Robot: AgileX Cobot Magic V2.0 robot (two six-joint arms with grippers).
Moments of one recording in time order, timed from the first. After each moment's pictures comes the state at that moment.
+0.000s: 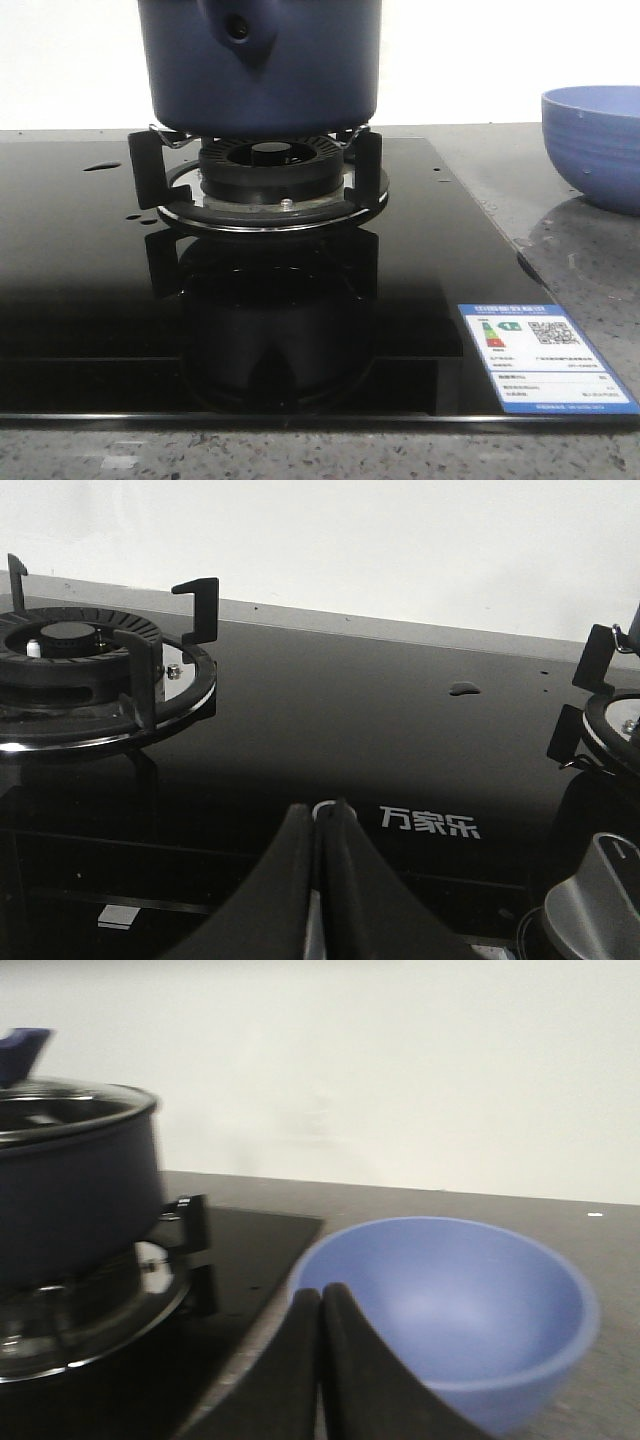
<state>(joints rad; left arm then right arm) 0.02 0.00 0.00 -0.18 0.16 0.07 0.24 0.39 -0.19 0.38 -0.16 -0.38</state>
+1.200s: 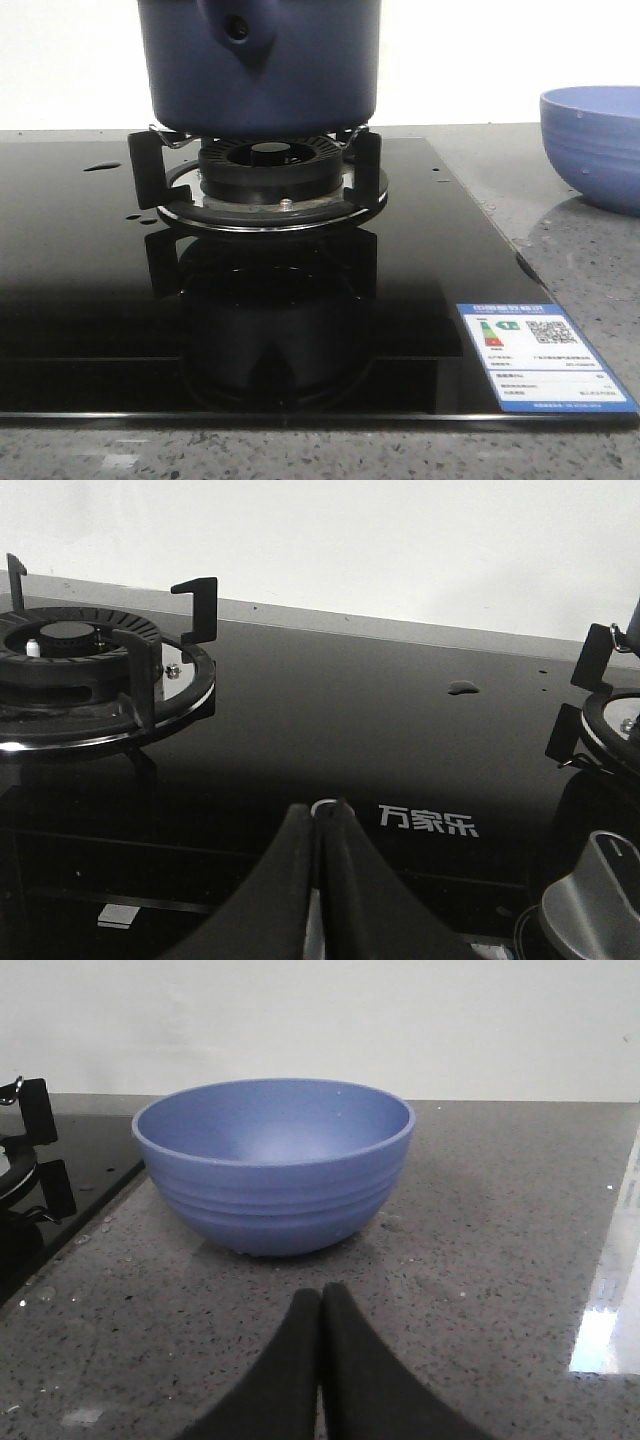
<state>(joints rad) 0.02 0.00 0.00 -0.18 0.16 0.07 0.00 -0.01 0.01 0.05 0.12 -0.09</state>
